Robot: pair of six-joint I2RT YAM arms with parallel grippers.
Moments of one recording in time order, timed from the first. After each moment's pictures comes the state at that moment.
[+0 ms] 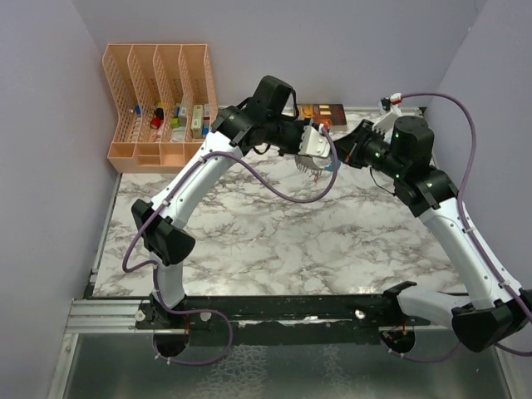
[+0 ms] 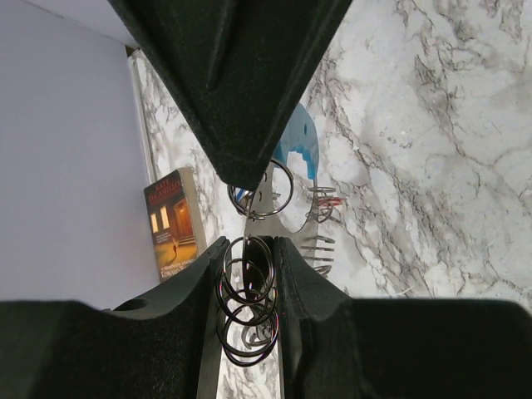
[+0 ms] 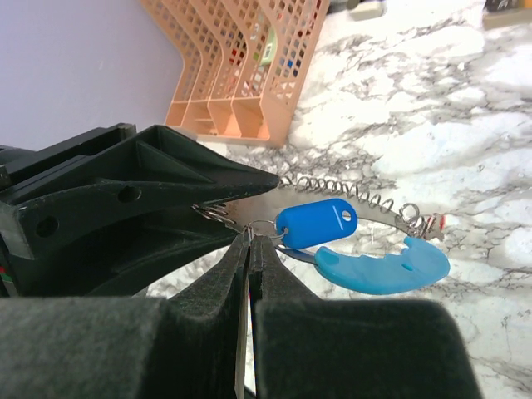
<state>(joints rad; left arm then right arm) -0.69 1.88 2.18 -0.98 0.63 1.13 0.37 1.14 1.26 -0.38 -0.27 0.66</state>
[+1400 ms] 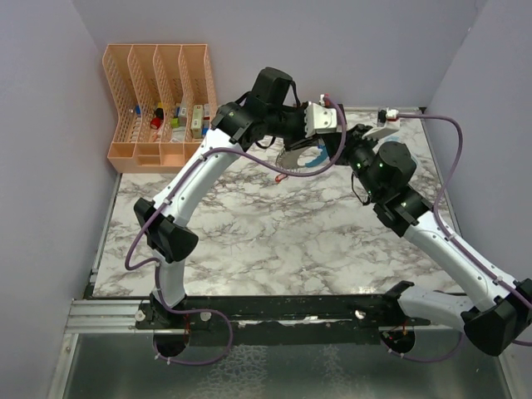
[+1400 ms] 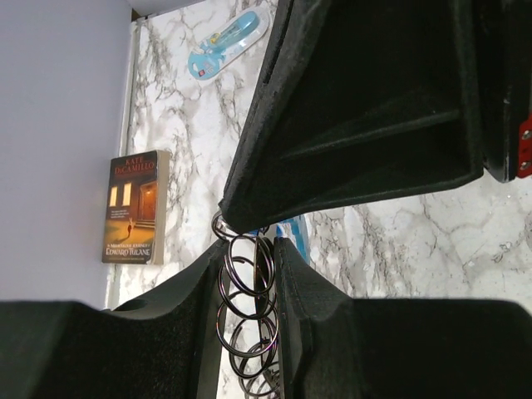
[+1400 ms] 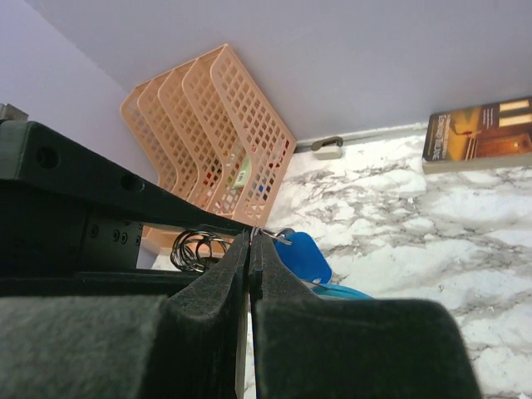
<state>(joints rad) -0.70 1.92 2.25 -0.89 0.59 0.74 0.58 1.09 1.03 0.10 0.19 0.55</state>
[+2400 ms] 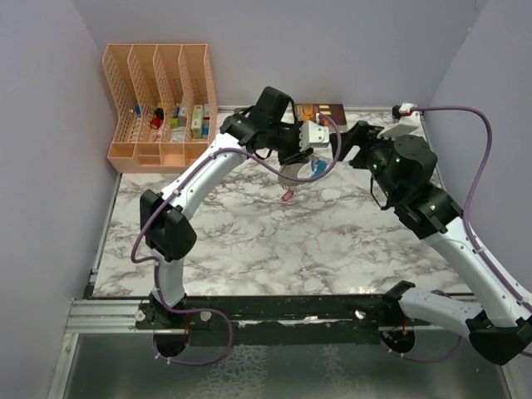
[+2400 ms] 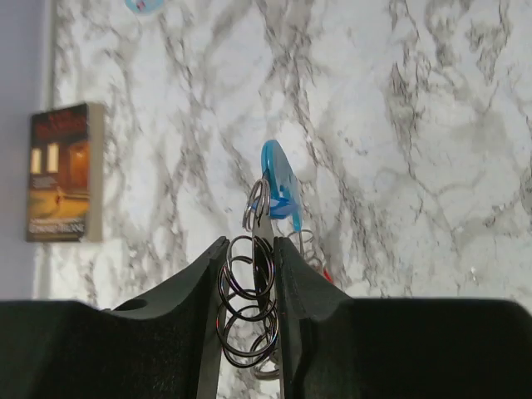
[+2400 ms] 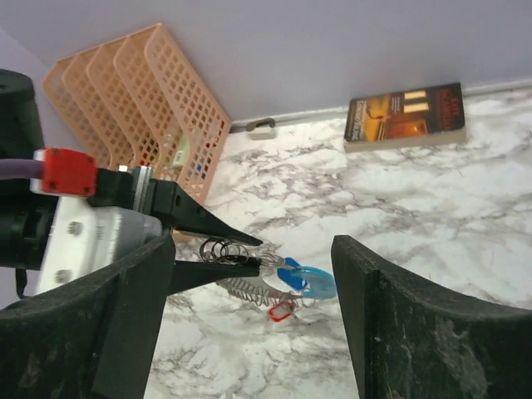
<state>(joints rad) -0.66 1.91 2.06 -0.83 0.61 0.77 0.60 1.03 1.21 -0.24 0.30 0.43</state>
